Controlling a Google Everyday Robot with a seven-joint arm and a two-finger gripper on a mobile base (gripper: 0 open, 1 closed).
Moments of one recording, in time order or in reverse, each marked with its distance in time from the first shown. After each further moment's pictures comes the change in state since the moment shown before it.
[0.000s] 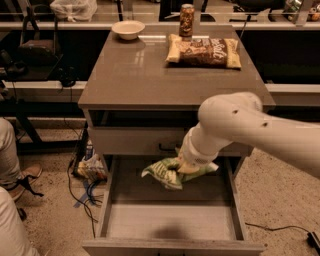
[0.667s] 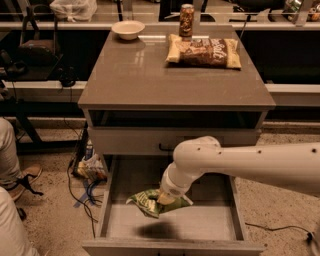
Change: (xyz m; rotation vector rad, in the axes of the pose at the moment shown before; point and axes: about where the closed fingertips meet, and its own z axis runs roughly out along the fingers) arm -0.012 0.054 0.152 -0.173 -0.049 0.166
